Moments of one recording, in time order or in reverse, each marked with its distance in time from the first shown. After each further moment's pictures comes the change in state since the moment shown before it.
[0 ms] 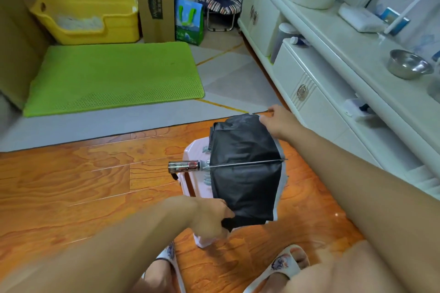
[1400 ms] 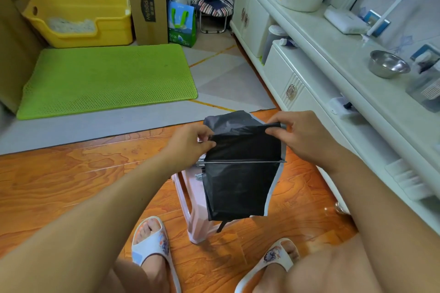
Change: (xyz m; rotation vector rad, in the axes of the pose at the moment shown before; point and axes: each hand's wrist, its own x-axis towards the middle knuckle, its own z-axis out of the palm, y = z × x) left_hand -0.027 -0.012 -0.079 -0.380 1.053 0.060; right_hand -0.109 0.024 -0.066 0.005 0.127 -0.605
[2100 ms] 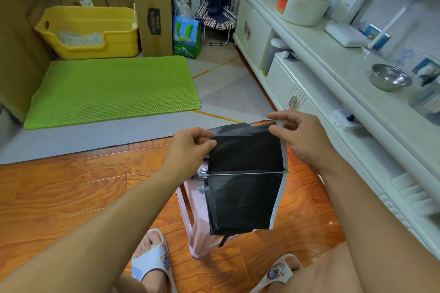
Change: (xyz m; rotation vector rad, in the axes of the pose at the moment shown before) left_hand -0.005 0.024 -0.007 -0.347 0.263 -0.159; right_hand 0.014 -0.014 0.004 0.338 0.178 0.275
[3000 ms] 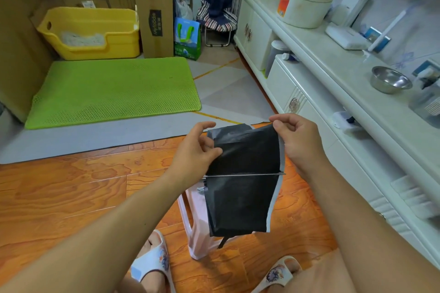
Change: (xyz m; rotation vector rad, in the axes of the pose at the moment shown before) left_hand -0.006 -0.002 0.011 -0.113 -0.107 -0.004; right_hand -0.001 0.003 0.017 0.223 0.155 0.121
